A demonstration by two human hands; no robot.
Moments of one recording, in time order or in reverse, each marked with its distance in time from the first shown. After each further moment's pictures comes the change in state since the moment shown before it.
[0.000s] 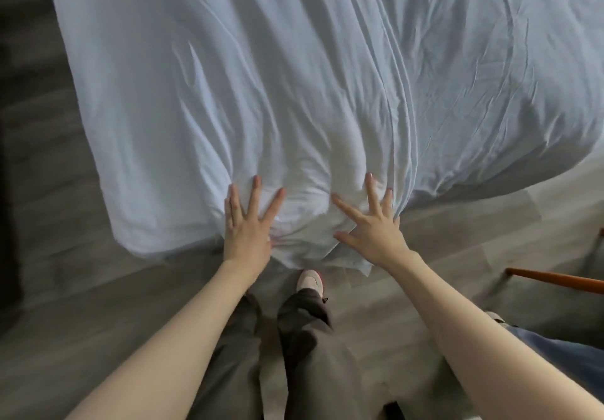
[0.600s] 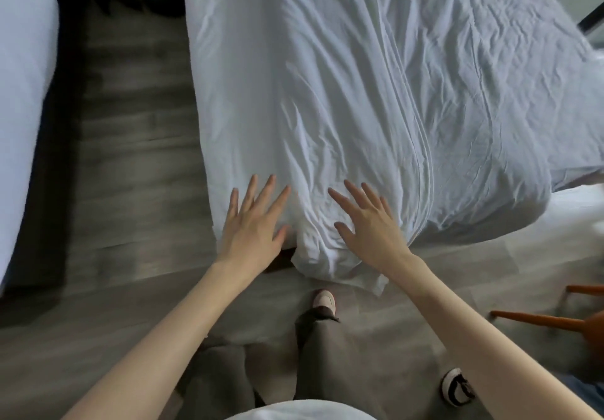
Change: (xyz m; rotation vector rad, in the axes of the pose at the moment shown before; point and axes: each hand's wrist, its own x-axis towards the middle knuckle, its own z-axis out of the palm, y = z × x) left_hand -0.158 -0.115 -0.179 -0.187 0.238 0.063; right_hand -0.139 -0.211 -0.107 -0.102 0.233 -0.283
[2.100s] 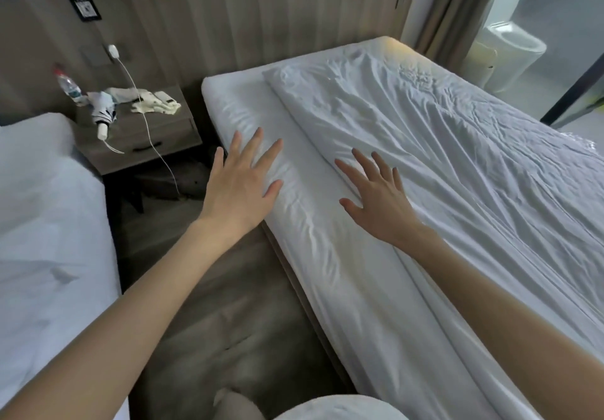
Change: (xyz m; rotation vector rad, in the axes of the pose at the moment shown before) left_hand 0.432 -0.496 -0.431 0.143 0.336 0.290; right_hand 0.548 -0.386 -0.242 -0.072 0.447 0.134
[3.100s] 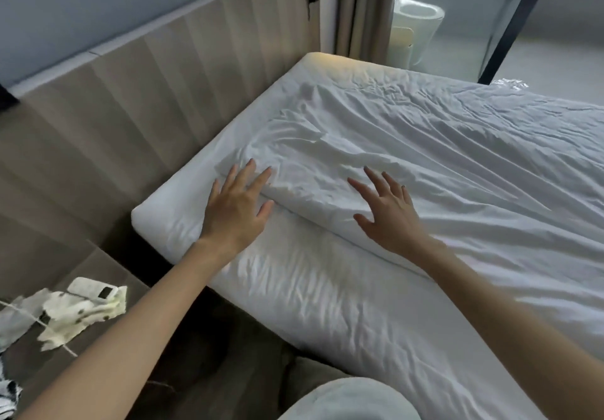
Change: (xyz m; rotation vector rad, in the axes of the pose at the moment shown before) left_hand 0.604 -0.310 0.142 -0.137 -0.162 0.436; right_hand 0.553 0.017 0.106 0.019 0.106 0.574
